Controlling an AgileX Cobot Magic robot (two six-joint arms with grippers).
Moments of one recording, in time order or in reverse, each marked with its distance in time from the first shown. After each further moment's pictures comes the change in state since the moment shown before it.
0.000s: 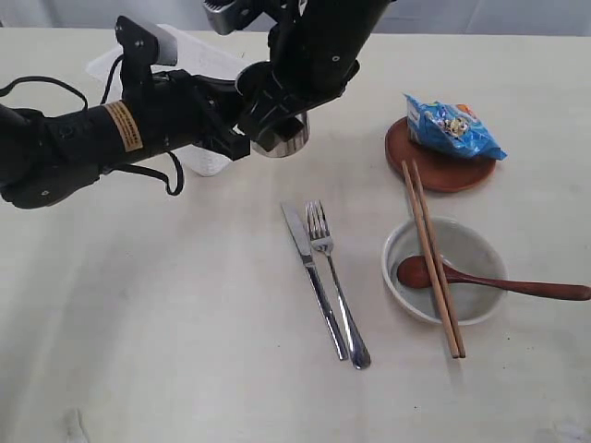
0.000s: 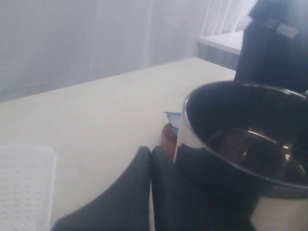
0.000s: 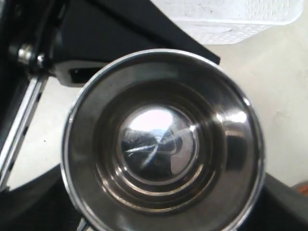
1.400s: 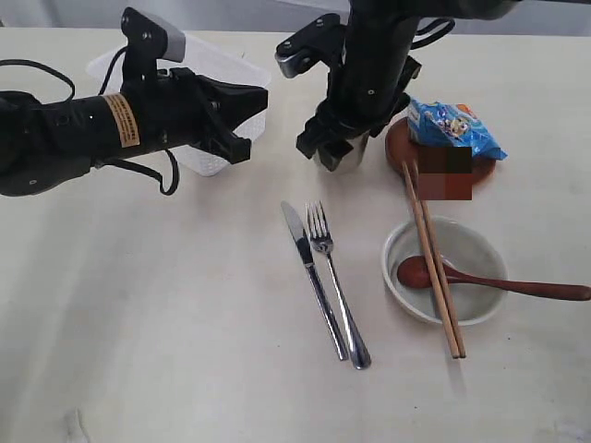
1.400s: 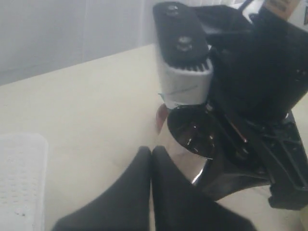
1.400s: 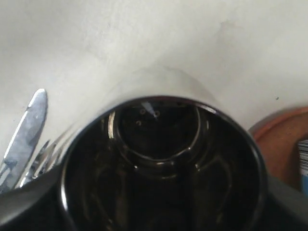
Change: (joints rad) left arm -0.003 -0.077 -0.002 0.079 0.147 -0.060; right arm -0.123 0.174 0.002 -0.169 0.016 0.160
